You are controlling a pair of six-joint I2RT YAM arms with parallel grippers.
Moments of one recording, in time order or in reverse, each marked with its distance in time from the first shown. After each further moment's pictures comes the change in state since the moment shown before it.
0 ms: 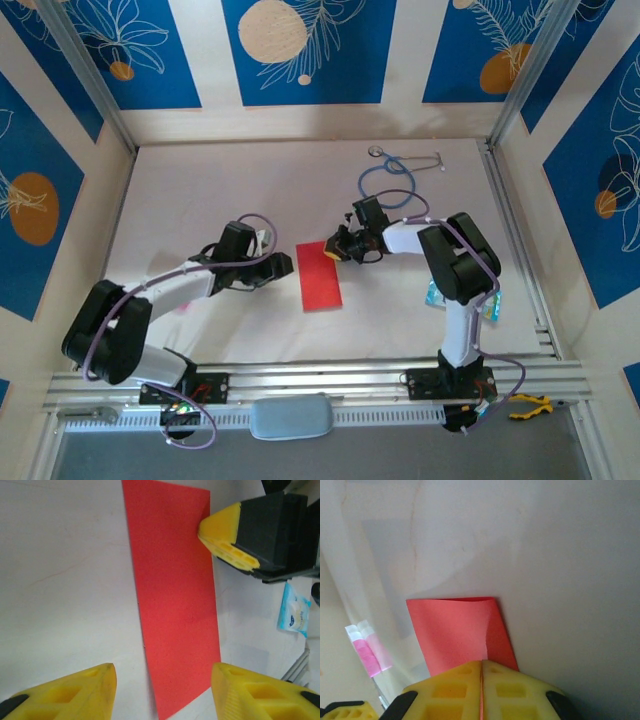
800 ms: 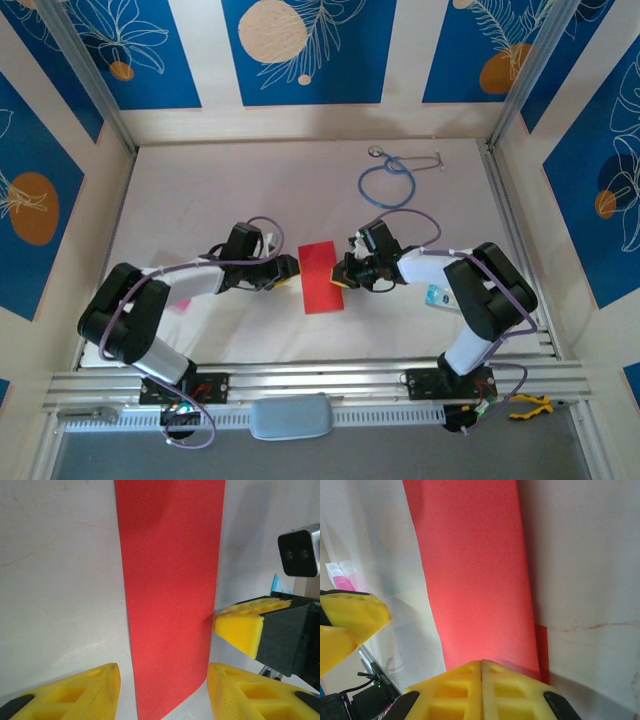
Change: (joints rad) left arm -0.021 0.118 0.002 0.109 0.094 -0.071; right arm 0.079 -0.283 -0.298 0.013 -0.004 -0.048
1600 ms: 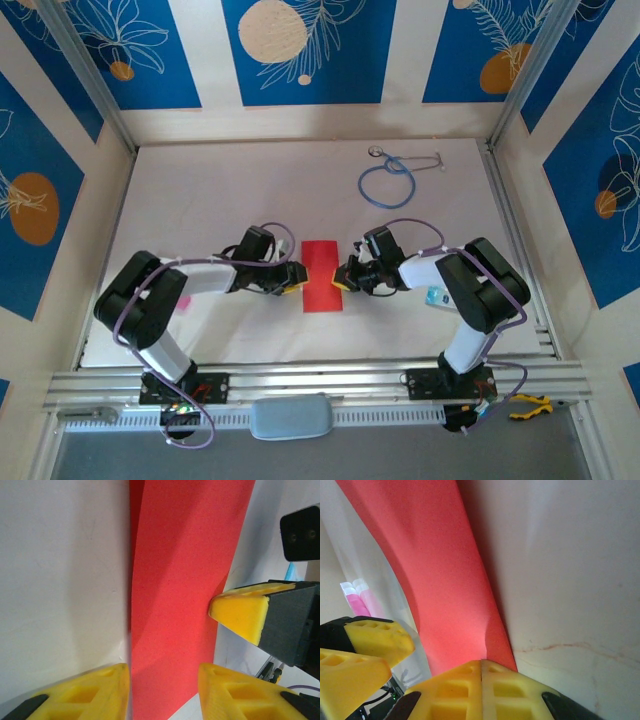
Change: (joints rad) left arm -0.063 0.108 0.033 0.027 0.018 -0.052; right arm -0.027 0.060 -0.082 0.188 -0.026 0.123
